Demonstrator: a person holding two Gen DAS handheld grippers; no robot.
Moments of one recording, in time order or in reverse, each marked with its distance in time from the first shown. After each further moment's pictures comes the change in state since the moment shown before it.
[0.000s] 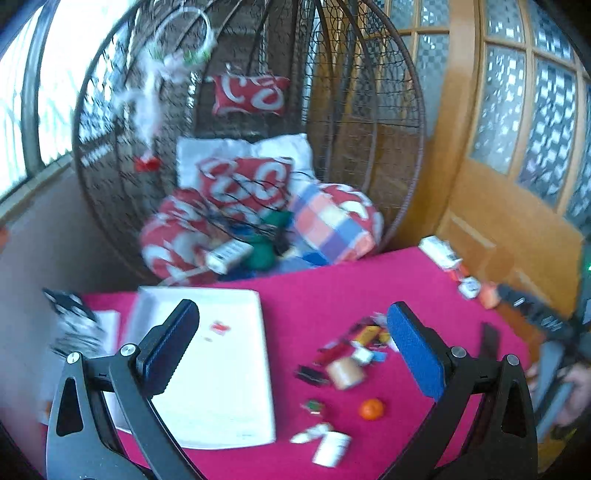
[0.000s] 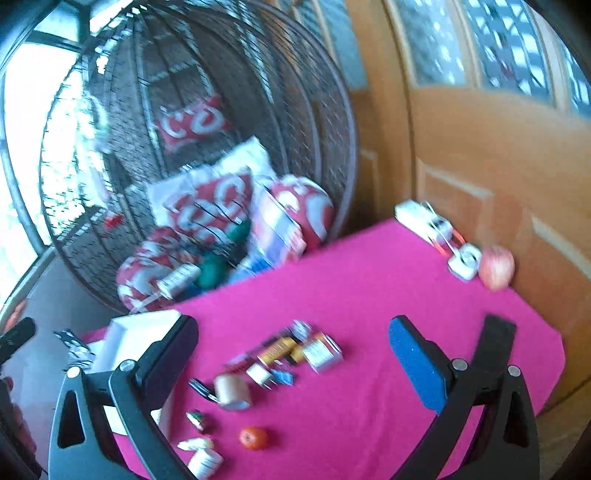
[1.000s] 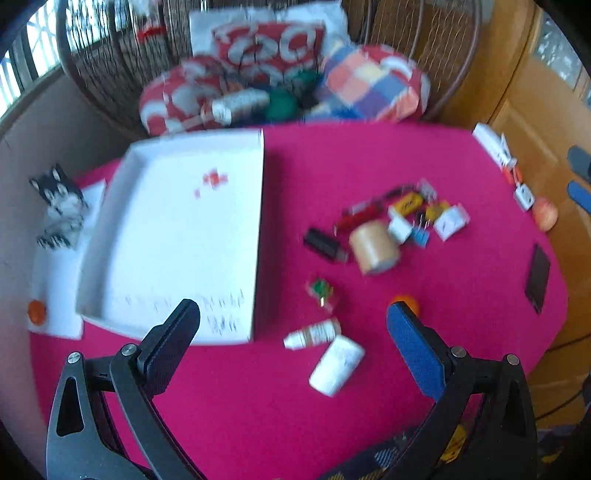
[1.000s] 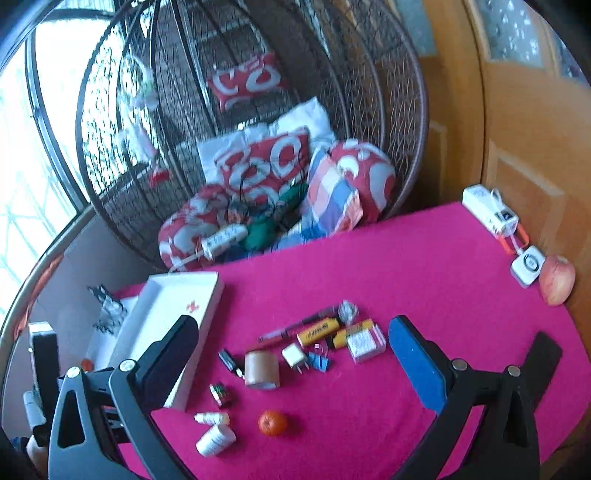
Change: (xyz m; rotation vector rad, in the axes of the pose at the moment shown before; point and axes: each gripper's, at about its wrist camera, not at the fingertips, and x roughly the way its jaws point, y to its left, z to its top) left arm 0.107 -0.040 -0.116 -0.077 0.497 0.131; right arm 0.051 0.003 -0.005 -0.095 0.184 0.218
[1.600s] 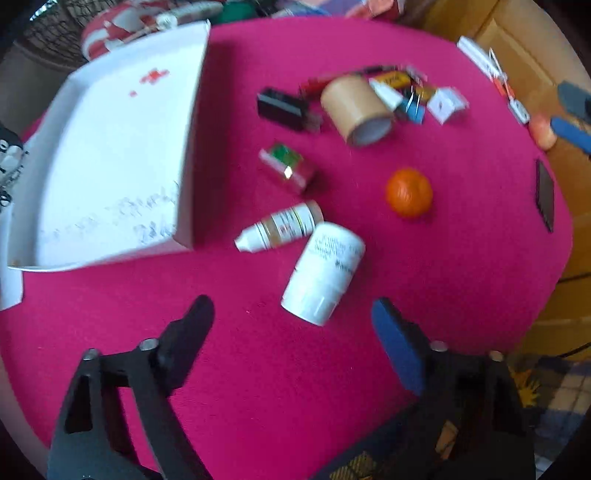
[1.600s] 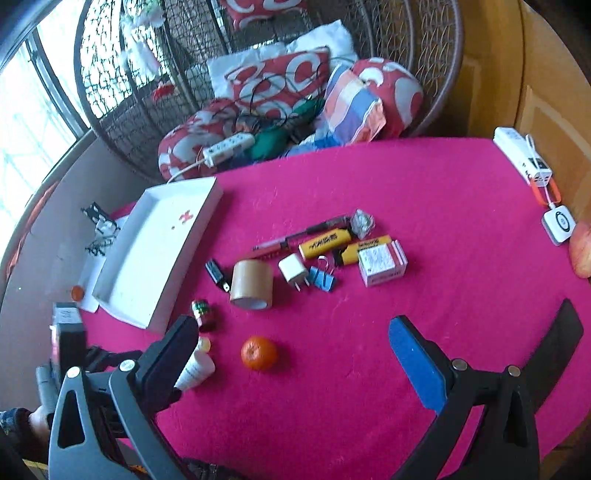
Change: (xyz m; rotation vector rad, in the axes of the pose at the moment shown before) left arm 0.077 -0.024 -0.068 0.108 0.237 -0.081; right arm 0.048 -0.009 -0.051 -0.082 0.286 0.046
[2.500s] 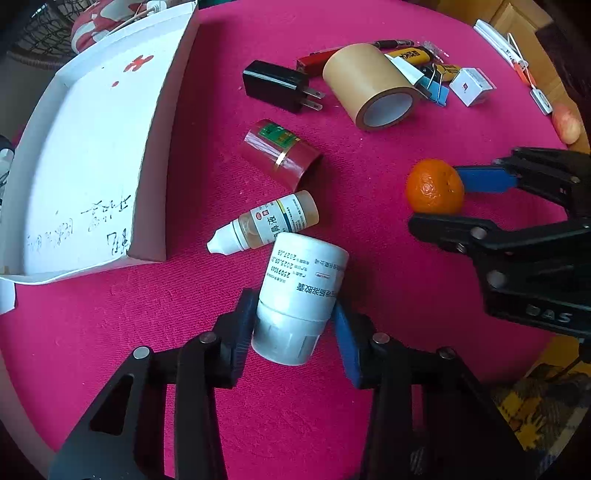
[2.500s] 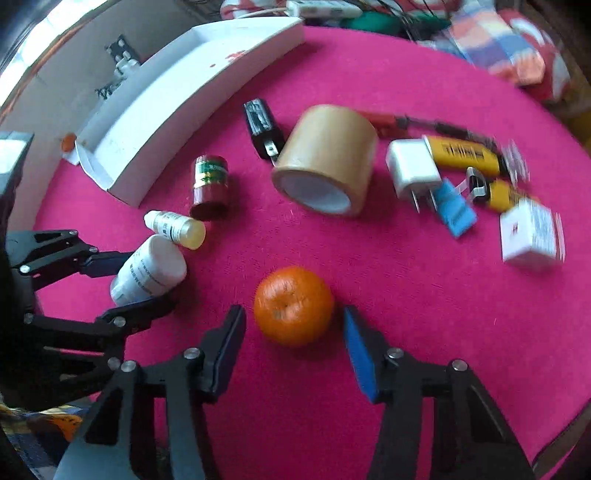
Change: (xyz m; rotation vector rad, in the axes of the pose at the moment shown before) left arm 0.035 -0.026 0.025 -0.016 0.070 0.064; right arm 0.137 0.050 -0.047 -0.424 0.384 0.044
